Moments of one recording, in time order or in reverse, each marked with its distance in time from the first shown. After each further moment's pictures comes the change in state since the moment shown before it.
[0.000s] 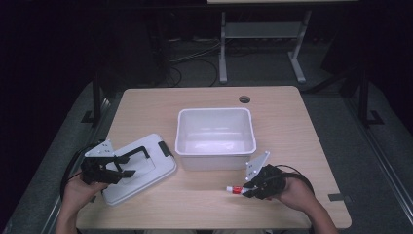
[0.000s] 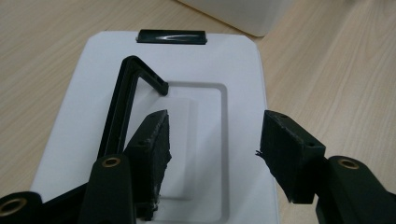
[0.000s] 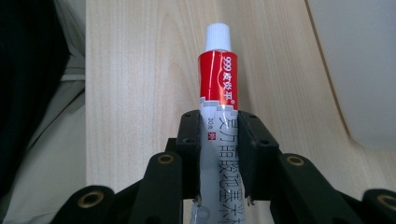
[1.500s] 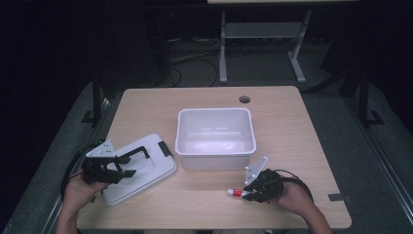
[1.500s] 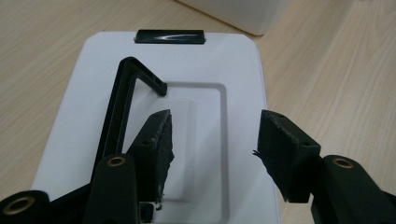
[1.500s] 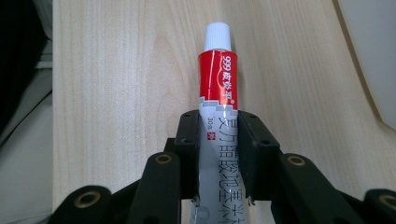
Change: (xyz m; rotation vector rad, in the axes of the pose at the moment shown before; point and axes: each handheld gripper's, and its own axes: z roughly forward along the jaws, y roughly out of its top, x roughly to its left) left arm -0.001 0.001 0.001 0.007 0.001 0.014; right arm -0.002 -0.015 0.023 0.016 -0.012 0.011
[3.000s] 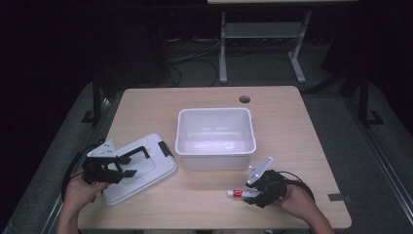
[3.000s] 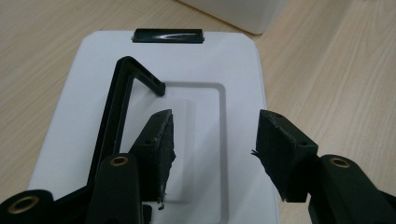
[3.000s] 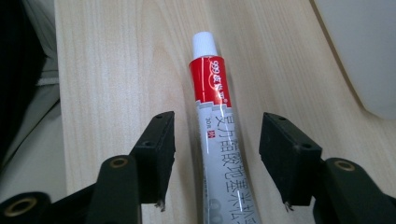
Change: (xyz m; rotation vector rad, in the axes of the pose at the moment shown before) left arm 0.000 0.000 0.002 0.005 -0.006 0.002; right arm 0.007 -0.002 -0.009 -0.035 -0.040 0.071
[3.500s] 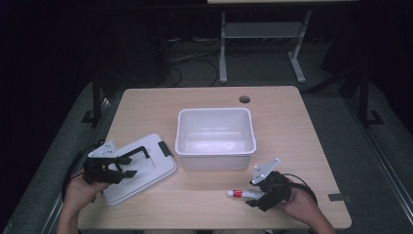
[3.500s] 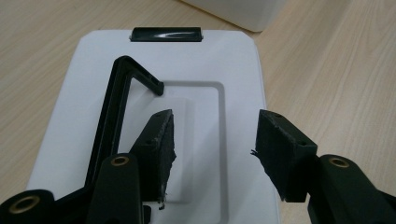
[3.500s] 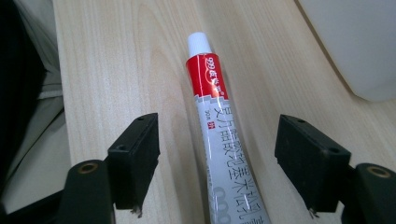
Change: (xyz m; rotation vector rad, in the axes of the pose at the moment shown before) left arm -0.001 0.000 0.002 0.007 0.000 0.011; right arm 0.005 -0.010 -0.006 -0.047 -0.029 0.066
